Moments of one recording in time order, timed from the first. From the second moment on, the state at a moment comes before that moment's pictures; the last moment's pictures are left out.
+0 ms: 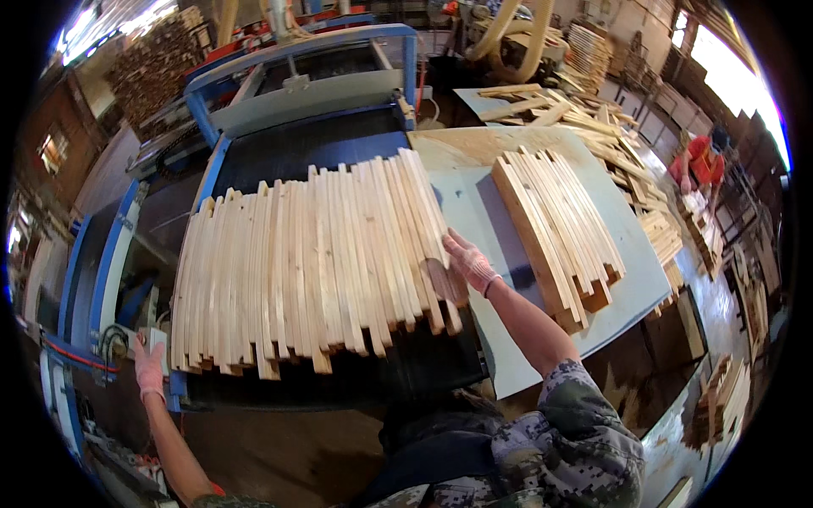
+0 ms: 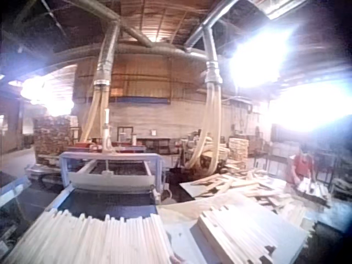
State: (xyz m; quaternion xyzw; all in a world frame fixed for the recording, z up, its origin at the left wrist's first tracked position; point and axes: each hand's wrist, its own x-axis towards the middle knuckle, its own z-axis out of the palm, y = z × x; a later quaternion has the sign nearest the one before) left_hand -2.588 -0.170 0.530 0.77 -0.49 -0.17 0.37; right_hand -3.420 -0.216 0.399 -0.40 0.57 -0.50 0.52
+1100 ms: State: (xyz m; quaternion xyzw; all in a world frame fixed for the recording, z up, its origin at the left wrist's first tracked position) left_hand -3.422 0.016 0.375 0.37 -0.57 -0.63 0.38; right_hand -3.744 0.180 0.476 -0.31 0.54 -0.62 0.48
